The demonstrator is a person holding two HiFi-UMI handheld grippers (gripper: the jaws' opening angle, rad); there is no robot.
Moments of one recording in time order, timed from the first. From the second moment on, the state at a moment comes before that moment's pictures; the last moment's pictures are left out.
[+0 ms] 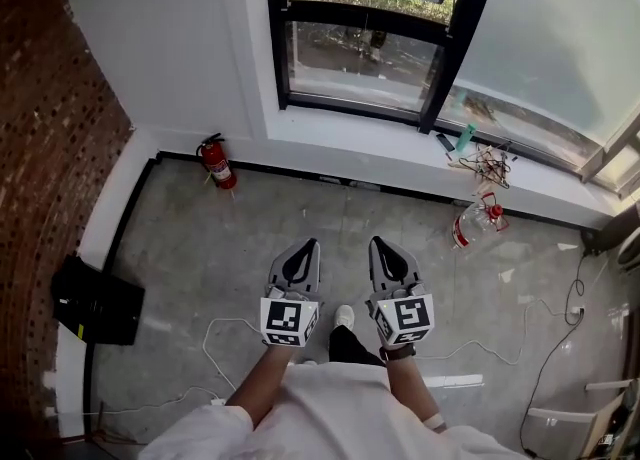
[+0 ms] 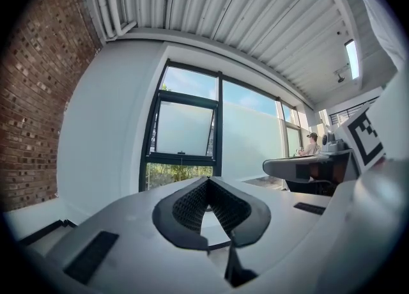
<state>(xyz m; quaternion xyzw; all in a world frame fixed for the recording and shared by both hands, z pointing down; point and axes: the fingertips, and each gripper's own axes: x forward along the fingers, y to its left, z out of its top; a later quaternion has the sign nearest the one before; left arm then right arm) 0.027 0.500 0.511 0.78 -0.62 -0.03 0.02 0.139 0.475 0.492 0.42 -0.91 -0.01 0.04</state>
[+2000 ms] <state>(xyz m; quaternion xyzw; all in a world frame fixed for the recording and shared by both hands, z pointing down) -0.083 -0.239 0.484 0.82 -0.57 -0.03 -0.02 0.050 -0.263 0.489 0.48 -0.88 -0.01 -0.01</state>
